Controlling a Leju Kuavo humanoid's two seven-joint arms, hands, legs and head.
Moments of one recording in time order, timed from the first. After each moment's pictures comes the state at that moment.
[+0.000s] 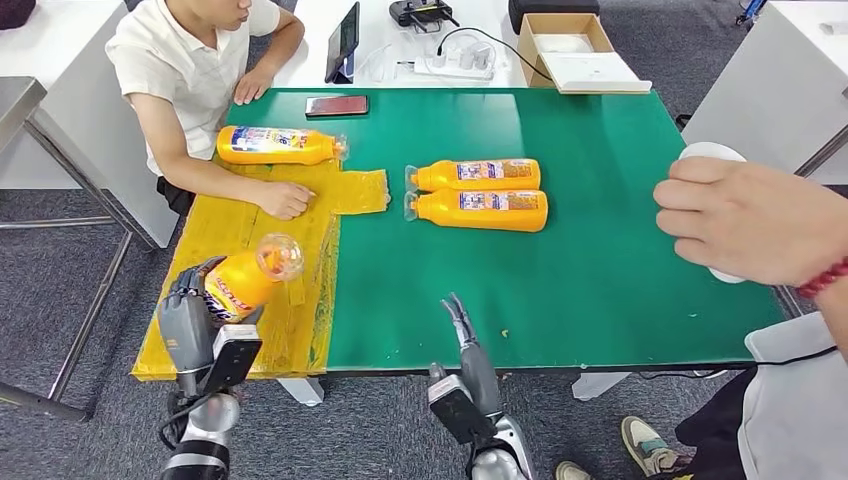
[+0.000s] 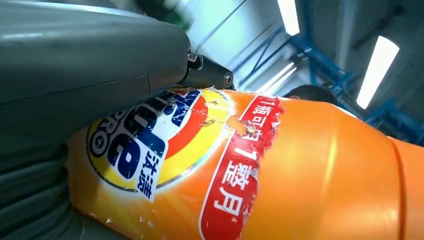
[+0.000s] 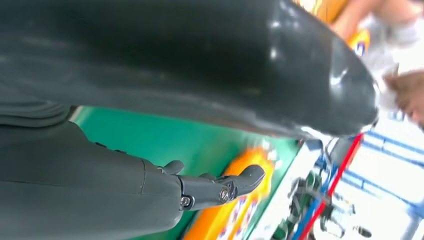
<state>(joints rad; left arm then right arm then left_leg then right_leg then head) -0.18 -0.25 0.23 -1.17 -0.76 0.70 -0.66 -0.06 0.12 0.41 -1.06 0.24 -0.39 -0.51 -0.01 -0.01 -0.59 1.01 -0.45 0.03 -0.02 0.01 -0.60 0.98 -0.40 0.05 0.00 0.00</state>
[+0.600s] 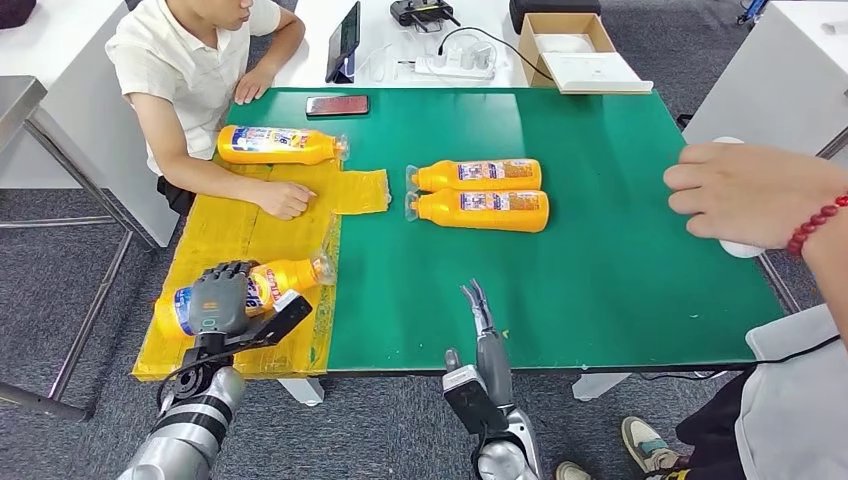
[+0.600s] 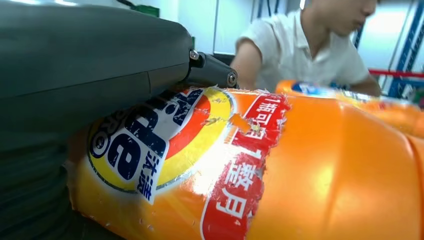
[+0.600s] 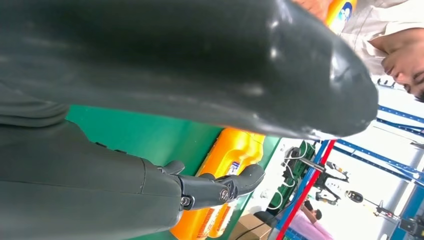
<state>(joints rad) -0.45 -0.15 0.28 -0.67 -1.43 0.70 -0.20 -0.05 0.15 0.34 -1.11 0.26 -0.40 -0.52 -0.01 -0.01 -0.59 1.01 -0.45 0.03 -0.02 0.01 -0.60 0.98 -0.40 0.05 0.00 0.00</state>
